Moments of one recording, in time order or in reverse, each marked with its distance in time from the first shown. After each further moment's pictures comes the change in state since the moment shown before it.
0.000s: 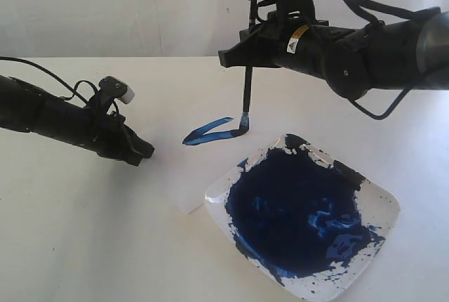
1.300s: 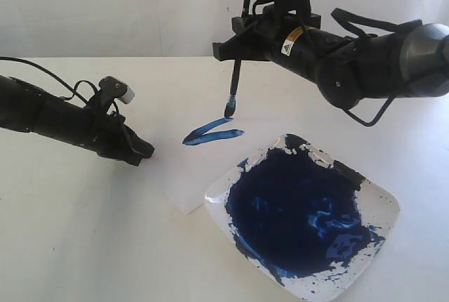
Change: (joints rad) left arm 0.000 0.000 0.000 0.000 0.000 0.000; right arm -0.003 0.054 0.000 -0.004 -0.213 0.026
